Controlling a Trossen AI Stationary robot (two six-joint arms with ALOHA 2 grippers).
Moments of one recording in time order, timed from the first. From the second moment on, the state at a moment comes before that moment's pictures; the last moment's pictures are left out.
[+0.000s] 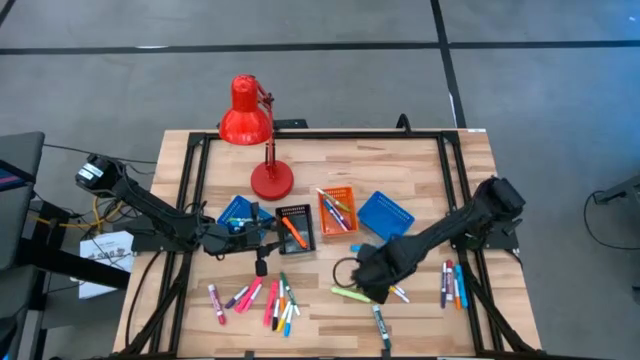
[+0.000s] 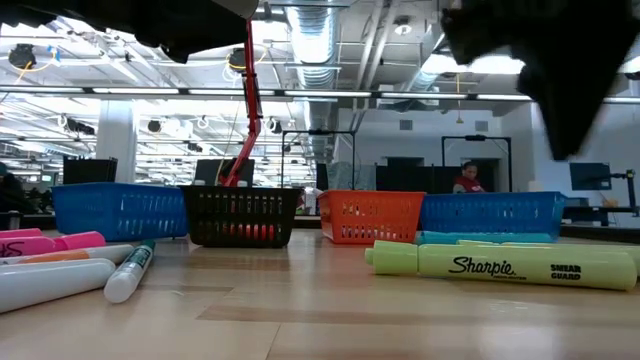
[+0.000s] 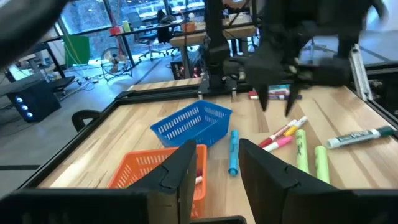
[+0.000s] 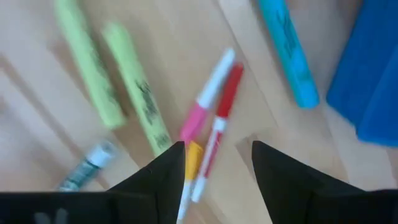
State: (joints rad) left arm -0.50 1.20 0.46 0.62 -0.64 0.12; right arm 0.47 1.81 1.35 -1.13 0.04 0.93
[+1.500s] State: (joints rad) left arm -0.47 1.20 0.46 0.63 -0.60 0.12; right arm 0.33 1.84 1.26 -1.04 -0.07 0.86
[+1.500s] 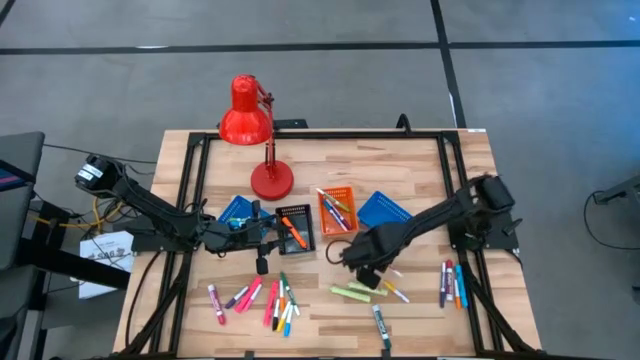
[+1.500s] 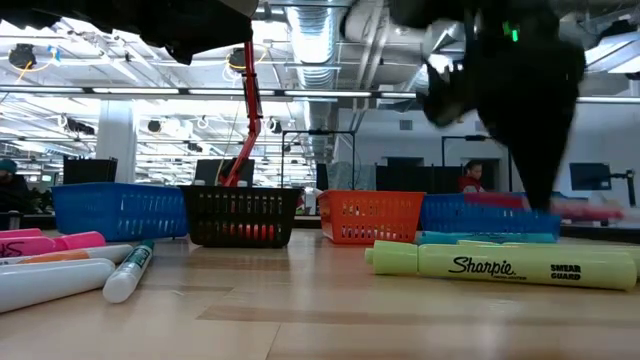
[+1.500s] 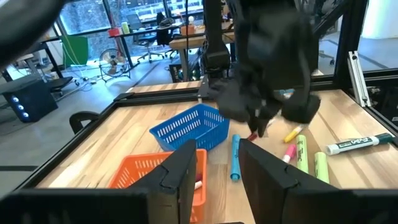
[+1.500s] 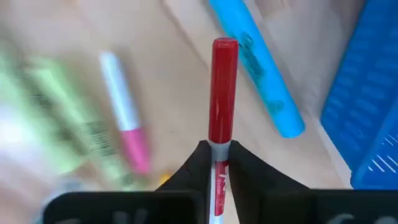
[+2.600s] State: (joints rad) left arm -0.47 1.20 0.46 0.63 -0.61 0.12; right arm -0.07 1.87 1.27 -0.56 0.16 0.47
